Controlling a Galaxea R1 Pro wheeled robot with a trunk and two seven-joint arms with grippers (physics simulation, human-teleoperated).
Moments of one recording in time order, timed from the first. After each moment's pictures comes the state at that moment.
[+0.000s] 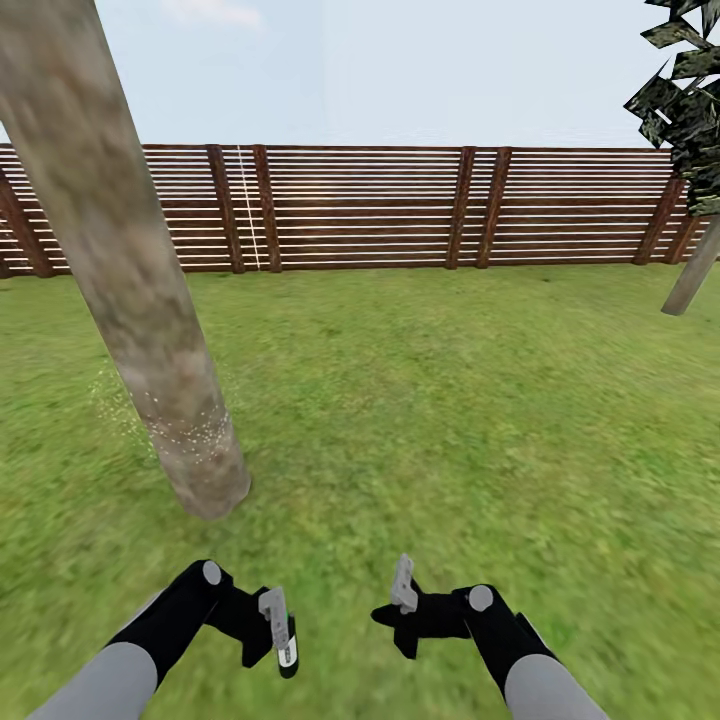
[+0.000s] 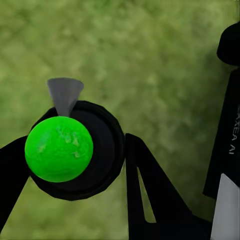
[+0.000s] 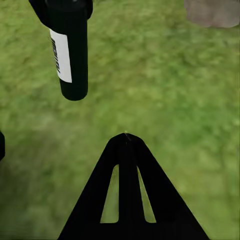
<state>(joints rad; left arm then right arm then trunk) -0.60 0.08 -0.14 -0.59 -0.73 0.06 -1.12 -0.61 0.16 -0.39 -0.48 1.01 -0.36 1.00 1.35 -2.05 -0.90</state>
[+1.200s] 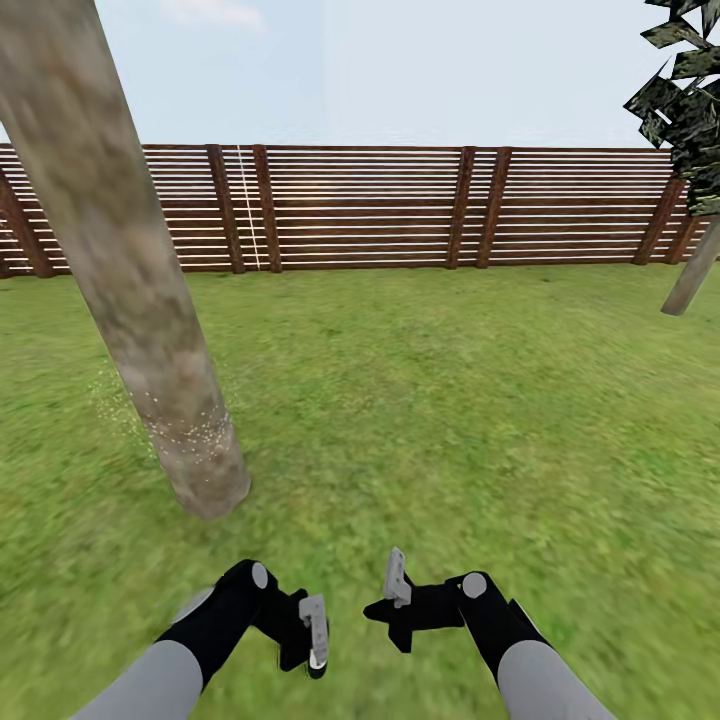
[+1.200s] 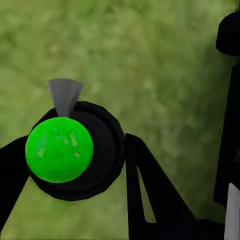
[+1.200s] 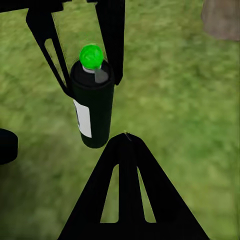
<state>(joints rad) -0.61 -0.05 -0.22 -0.60 -0.84 0.10 -1.05 -0.64 0.17 -0.39 -0.48 1.01 -0.36 1.08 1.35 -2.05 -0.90</state>
